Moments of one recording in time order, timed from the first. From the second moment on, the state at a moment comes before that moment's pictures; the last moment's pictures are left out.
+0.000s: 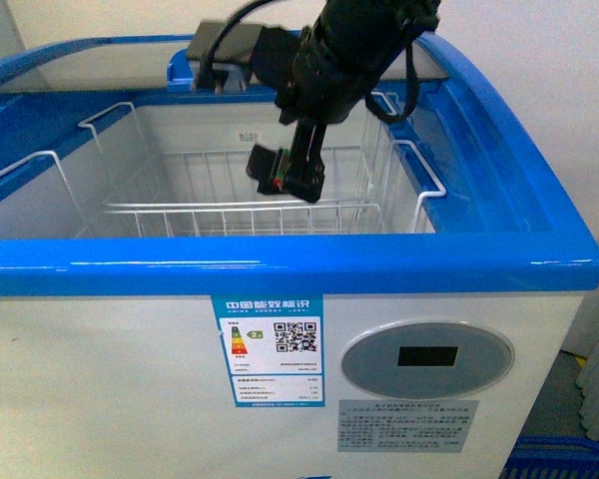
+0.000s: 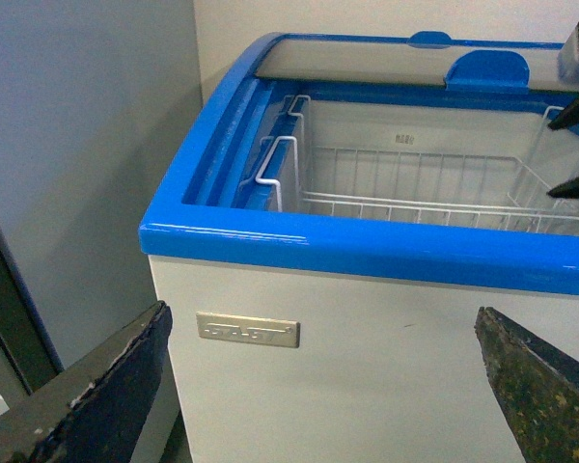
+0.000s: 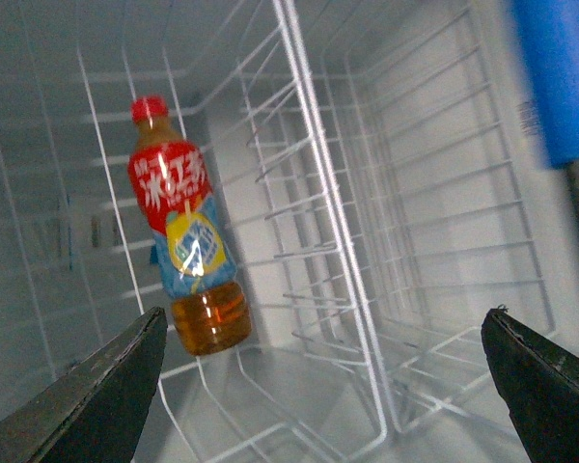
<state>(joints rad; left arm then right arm) 0.00 0.01 0.02 0.00 0.00 -0.01 0.40 2.18 1.94 -0.45 -0.16 -0.93</state>
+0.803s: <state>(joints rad) 0.00 0.01 0.02 0.00 0.00 0.00 0.38 0.58 0.75 -0.43 0.58 0.08</state>
